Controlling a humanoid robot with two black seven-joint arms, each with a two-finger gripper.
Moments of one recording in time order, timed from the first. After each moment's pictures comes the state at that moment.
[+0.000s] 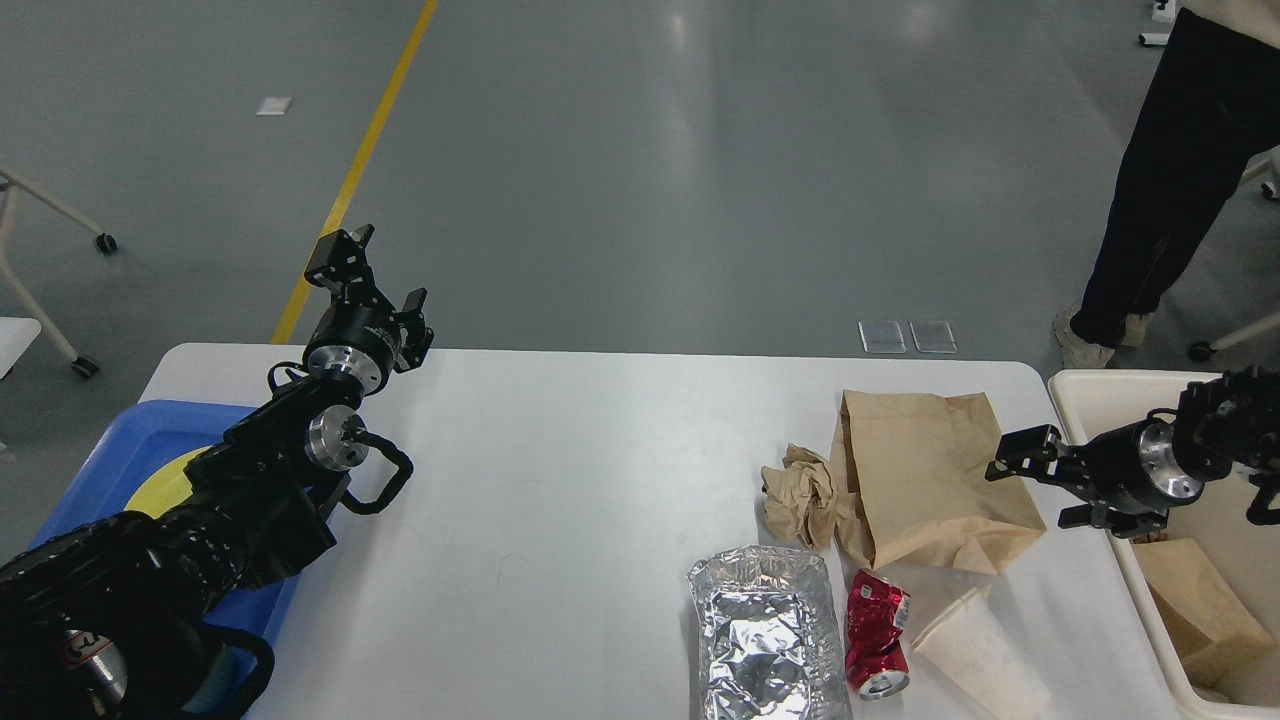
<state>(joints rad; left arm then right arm) -0.91 0.03 -0.55 -0.16 -0.10 -0.21 -0.41 1.18 -0.51 -1.06 0.60 -0.15 0.62 0.34</state>
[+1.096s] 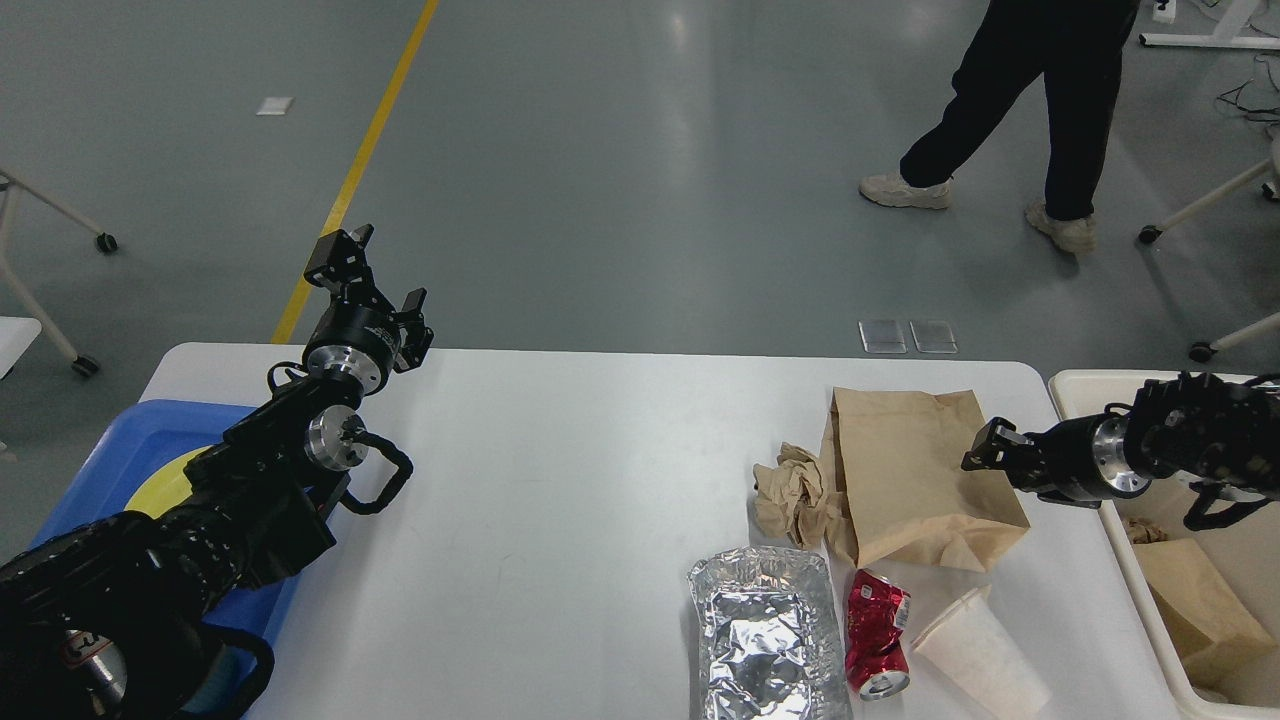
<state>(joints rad) -0.91 0.03 -0.55 -0.16 -0.10 -0.21 -0.41 1.15 -0.45 -1.01 0.60 -0.14 0.44 0.33</state>
